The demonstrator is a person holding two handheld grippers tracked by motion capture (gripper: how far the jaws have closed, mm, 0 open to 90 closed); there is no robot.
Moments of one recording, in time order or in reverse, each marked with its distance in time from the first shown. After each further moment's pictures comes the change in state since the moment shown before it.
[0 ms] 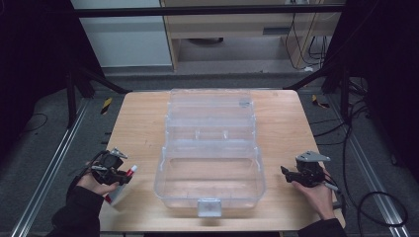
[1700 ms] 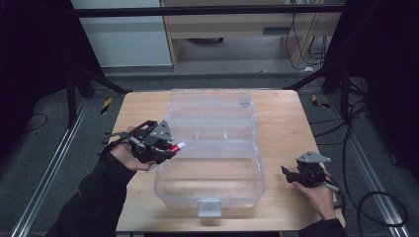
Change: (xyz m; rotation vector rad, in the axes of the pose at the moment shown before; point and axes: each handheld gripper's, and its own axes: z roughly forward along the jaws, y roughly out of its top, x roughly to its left) left arm -0.100 0.128 -0.067 -0.180 -0.081 0.552; right arm -0.001 -0.002 0.000 -0.018 0.000 -0.022
